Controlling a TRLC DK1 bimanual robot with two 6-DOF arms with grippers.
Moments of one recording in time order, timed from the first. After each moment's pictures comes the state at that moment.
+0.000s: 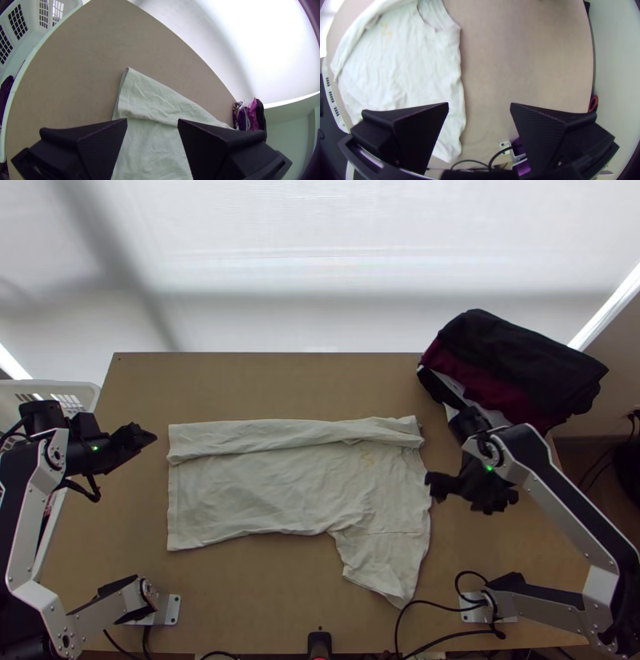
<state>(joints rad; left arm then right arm) 0.39 1.21 1.03 -0.81 0.51 -0.23 0.37 1.33 1.07 -1.34 -0.01 0.58</state>
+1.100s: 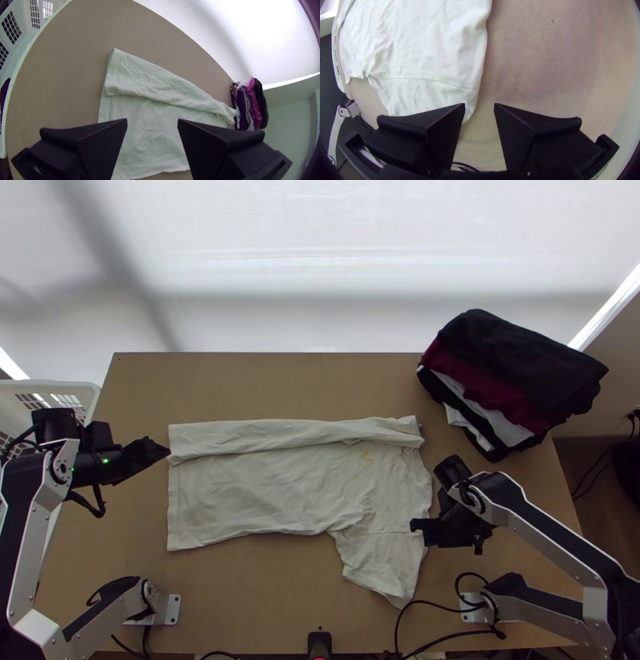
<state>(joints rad) 0.28 1.10 1.02 -0.95 0.49 -0.21 0.45 1.24 0.67 -1.02 -0.23 0.47</state>
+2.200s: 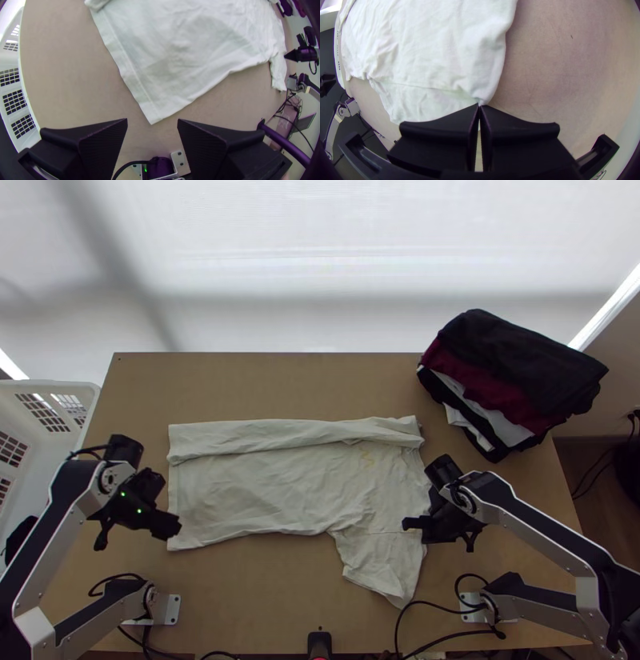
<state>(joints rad) 0.01 1.13 0.86 -1.30 0.07 0.29 0.48 1.29 0.67 -0.93 -0.24 0.47</state>
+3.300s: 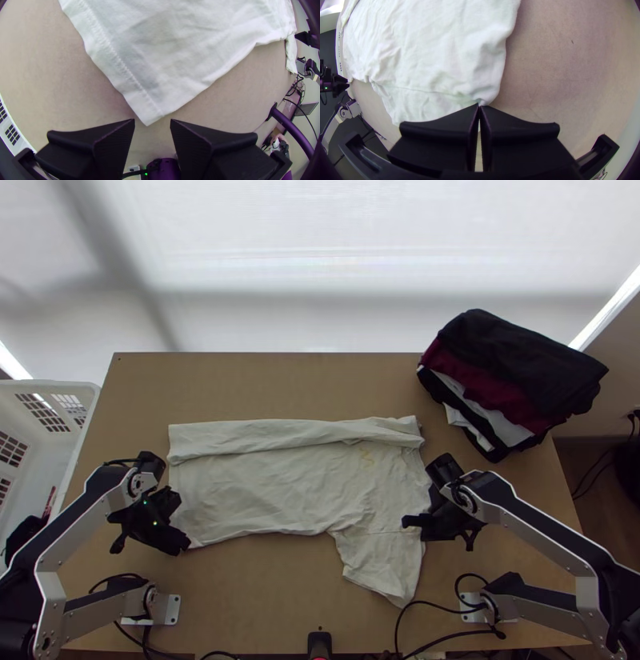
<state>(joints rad) -0.02 1.29 0.69 -1.16 0.05 0.34 0.47 1.29 0.67 -0.90 -0.24 0.47</state>
